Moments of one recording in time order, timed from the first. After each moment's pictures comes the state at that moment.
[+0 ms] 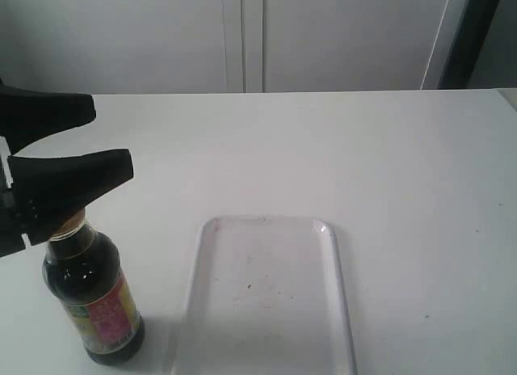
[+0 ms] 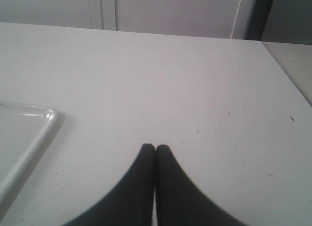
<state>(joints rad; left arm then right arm) -0.13 0.96 -0.47 1.34 -0.97 -1.11 0.08 0.01 -0.01 -0.01 0.33 0.00</state>
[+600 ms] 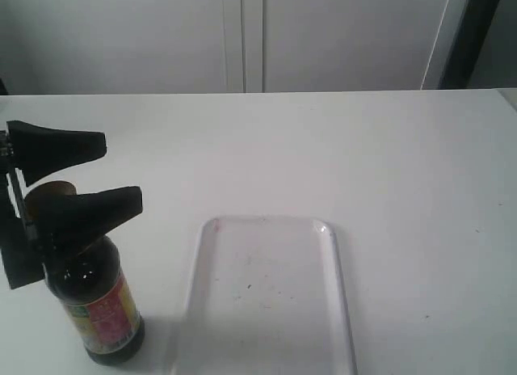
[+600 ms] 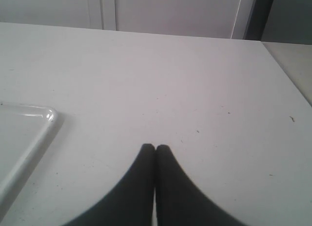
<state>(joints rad) -0.14 1.03 -0.41 1.31 -0.97 -1.01 0.08 0.01 -0.01 -0.01 0.33 0.00</state>
